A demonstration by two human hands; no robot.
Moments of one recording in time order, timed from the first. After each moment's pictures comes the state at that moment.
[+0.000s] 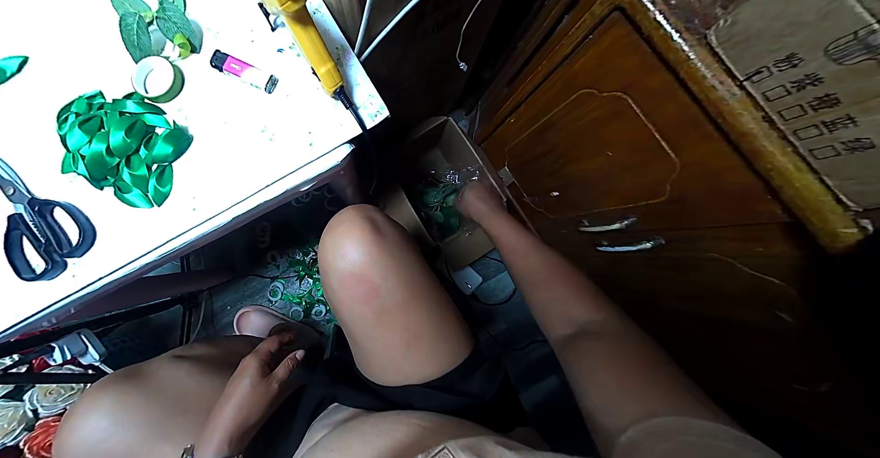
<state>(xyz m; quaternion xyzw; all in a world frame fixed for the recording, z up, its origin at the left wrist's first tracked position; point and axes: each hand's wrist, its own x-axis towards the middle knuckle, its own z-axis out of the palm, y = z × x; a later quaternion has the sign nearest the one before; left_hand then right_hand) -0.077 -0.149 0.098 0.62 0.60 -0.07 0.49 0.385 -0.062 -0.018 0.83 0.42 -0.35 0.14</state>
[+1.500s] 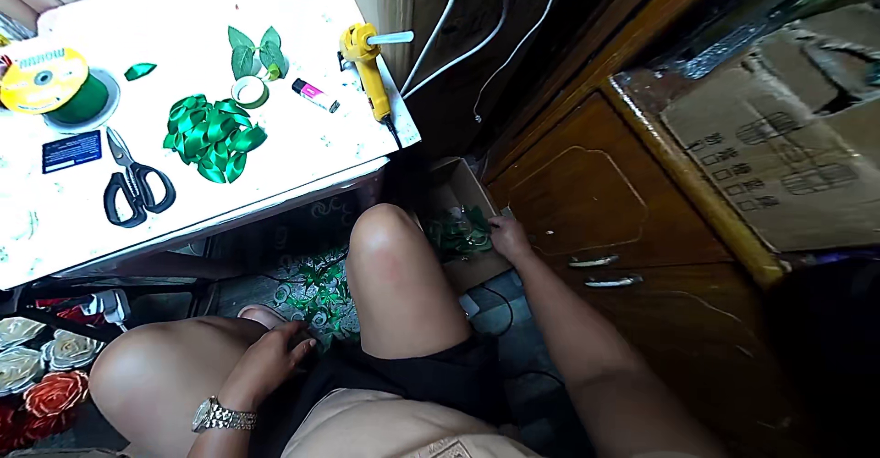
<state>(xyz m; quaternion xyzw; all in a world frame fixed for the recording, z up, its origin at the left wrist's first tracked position) -0.072 -0.150 0.107 0.67 0.58 -0.16 0.44 0.416 -0.121 -0.003 0.80 0.48 -0.34 -0.10</state>
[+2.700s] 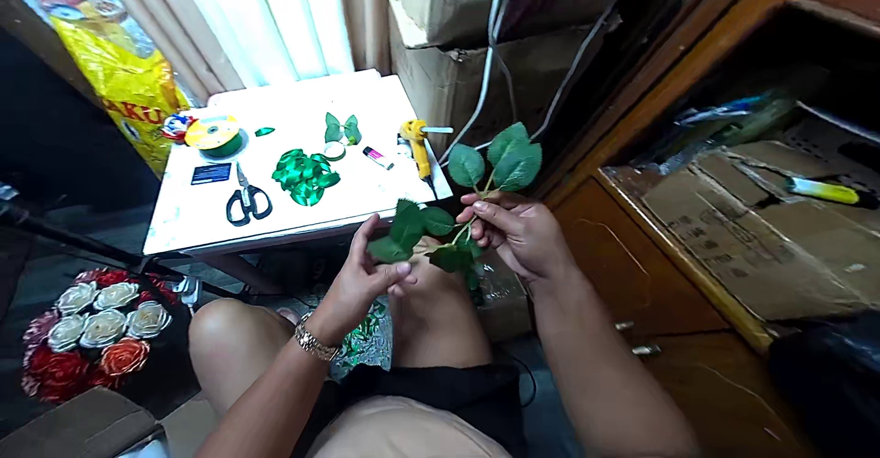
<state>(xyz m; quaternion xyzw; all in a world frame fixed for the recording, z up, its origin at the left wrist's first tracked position) 0.022 -0.119 0.226 0.49 0.32 0.40 0.70 0.270 -0.115 0.257 0.46 0.47 -0.50 -0.56</state>
